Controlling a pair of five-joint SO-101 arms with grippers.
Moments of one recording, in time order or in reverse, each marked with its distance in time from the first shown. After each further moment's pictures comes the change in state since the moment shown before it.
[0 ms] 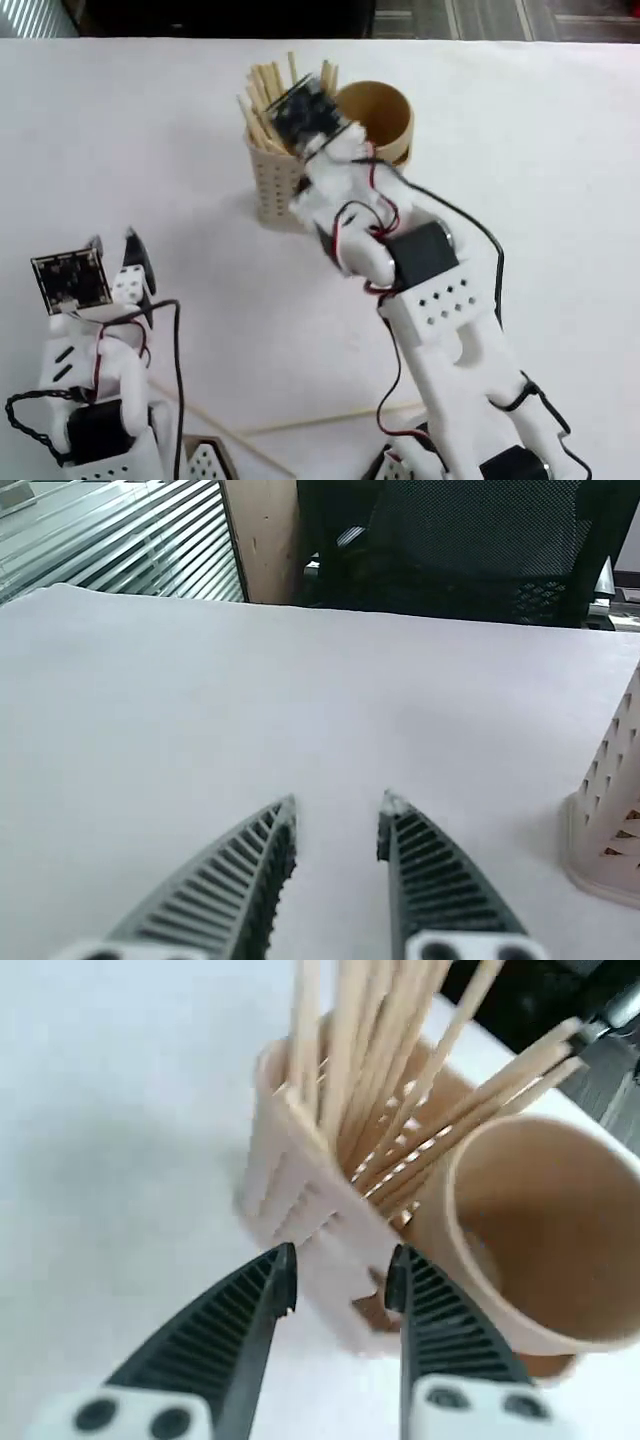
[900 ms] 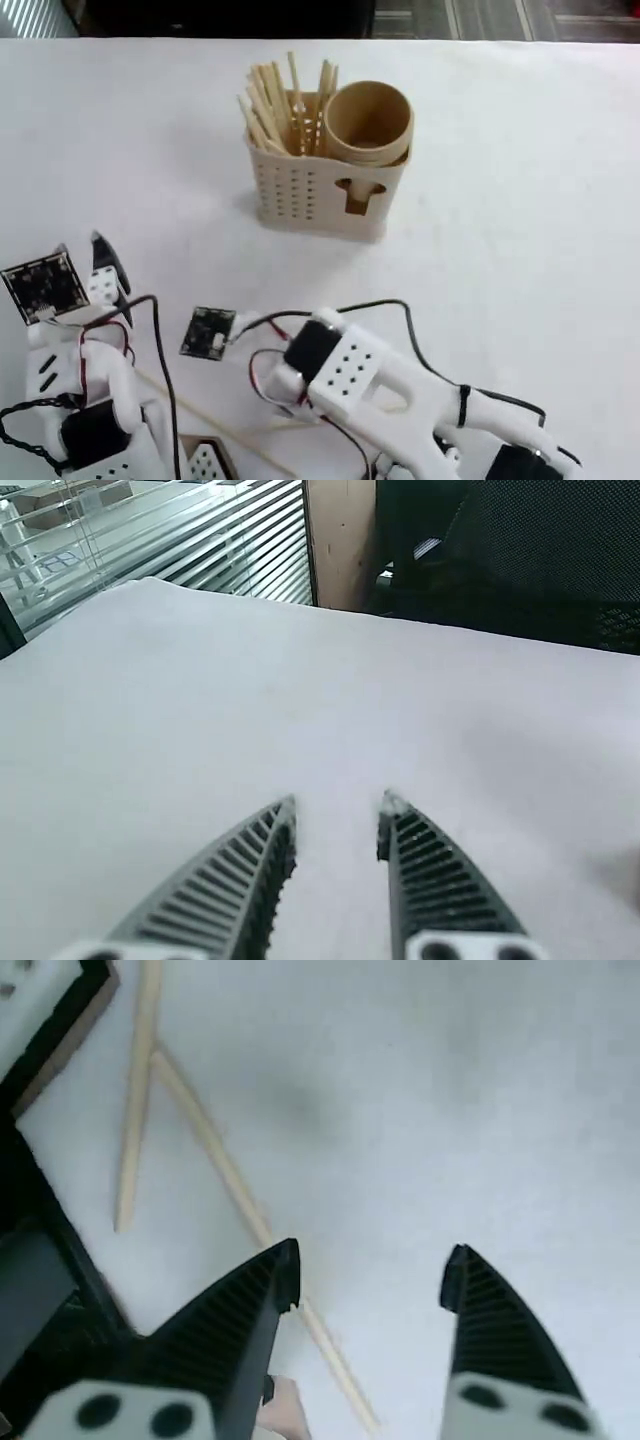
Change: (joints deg) left arm -7.8 0.0 0.0 -1.1 0.0; right arm -30.9 -0.7 31.9 10.0 -2.9
